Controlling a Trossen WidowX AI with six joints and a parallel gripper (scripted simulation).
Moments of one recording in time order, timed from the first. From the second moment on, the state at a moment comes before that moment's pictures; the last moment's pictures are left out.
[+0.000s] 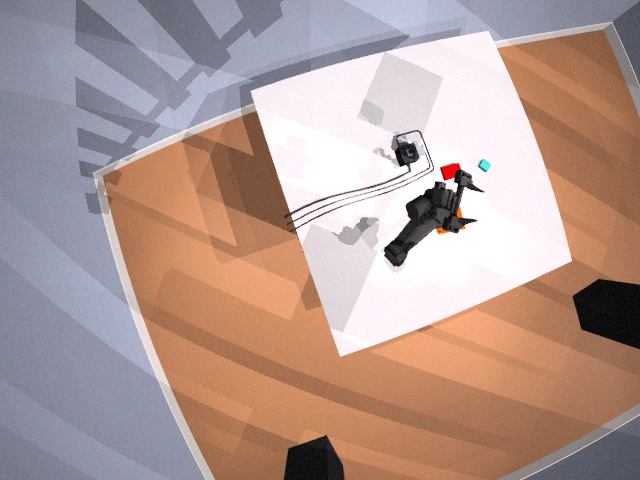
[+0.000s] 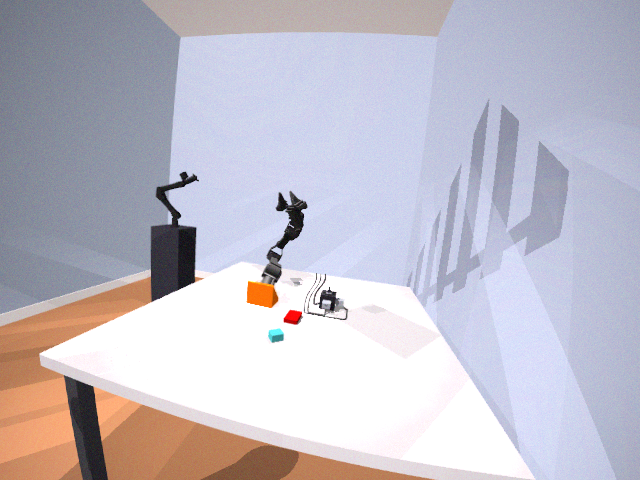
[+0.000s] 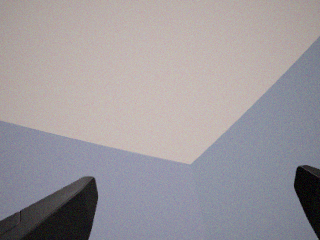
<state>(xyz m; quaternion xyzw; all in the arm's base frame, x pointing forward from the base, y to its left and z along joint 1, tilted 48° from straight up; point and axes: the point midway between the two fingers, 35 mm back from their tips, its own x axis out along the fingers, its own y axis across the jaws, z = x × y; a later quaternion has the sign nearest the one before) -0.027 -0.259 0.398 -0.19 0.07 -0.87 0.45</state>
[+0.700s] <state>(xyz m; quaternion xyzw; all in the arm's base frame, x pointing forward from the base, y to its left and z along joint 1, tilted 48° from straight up) 0.184 -0.326 0.249 -0.40 0.52 -0.30 0.70</state>
